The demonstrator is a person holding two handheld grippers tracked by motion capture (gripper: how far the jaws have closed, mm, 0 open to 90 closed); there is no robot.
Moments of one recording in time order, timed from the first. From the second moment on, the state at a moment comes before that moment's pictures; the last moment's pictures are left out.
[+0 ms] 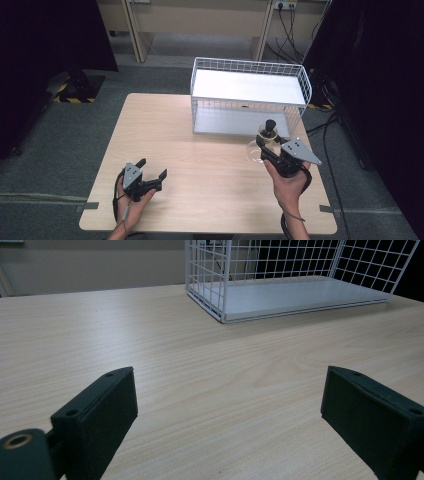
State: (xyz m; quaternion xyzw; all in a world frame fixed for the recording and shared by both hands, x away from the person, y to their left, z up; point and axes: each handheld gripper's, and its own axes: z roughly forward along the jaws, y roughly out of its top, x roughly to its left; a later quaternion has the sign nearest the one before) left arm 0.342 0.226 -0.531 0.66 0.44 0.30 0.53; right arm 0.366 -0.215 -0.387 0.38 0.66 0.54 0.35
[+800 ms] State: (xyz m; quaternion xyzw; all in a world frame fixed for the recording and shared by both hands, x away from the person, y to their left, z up) left arm 0.342 0.226 -0.531 0.66 0.44 0.30 0.53; right arm 0.386 -0.215 -0.363 0.39 0.65 0.54 0.37
